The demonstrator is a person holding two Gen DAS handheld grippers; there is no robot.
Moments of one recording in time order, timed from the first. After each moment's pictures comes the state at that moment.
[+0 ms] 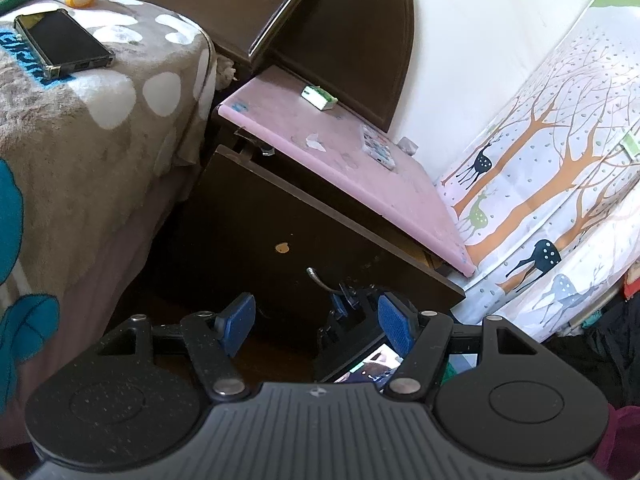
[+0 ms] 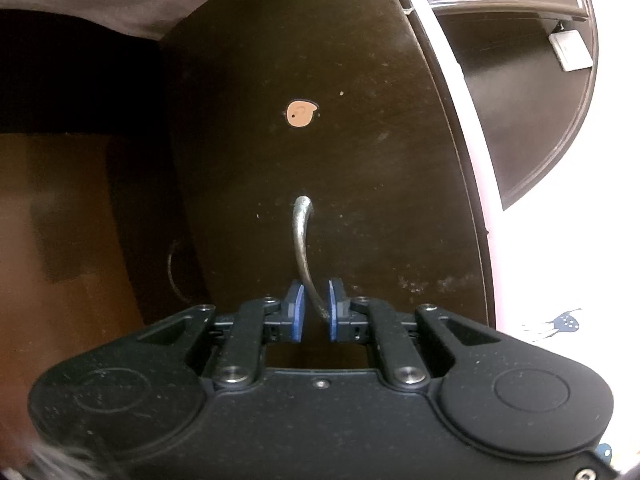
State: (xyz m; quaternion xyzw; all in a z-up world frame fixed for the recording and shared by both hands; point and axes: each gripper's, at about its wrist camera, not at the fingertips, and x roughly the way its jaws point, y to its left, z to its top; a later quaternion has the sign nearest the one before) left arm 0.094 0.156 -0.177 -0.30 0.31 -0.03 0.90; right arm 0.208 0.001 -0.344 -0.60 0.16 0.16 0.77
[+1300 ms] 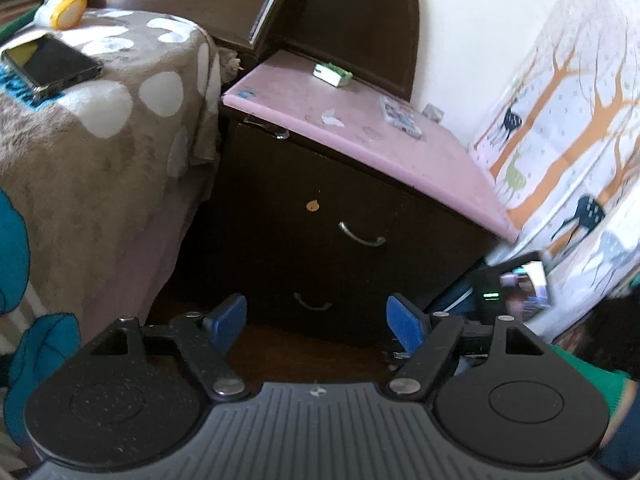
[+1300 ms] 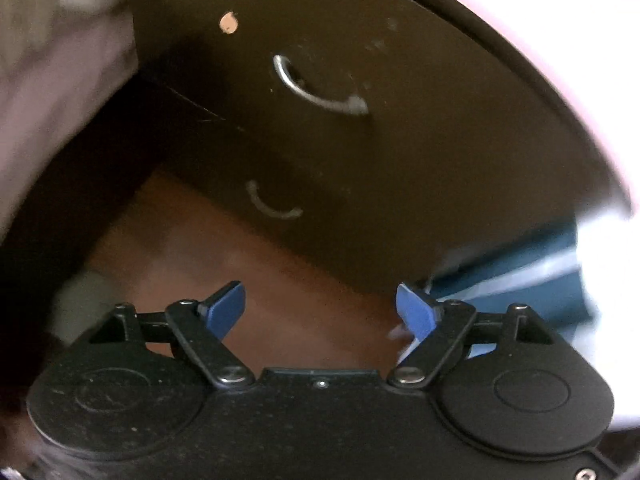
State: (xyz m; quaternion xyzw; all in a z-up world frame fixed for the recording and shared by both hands) left arm 0.113 0.131 -0.184 -0.20 0.35 0.00 0.91; right arm 0.256 -0.059 -0.270 -0.22 0.51 0.16 0.82
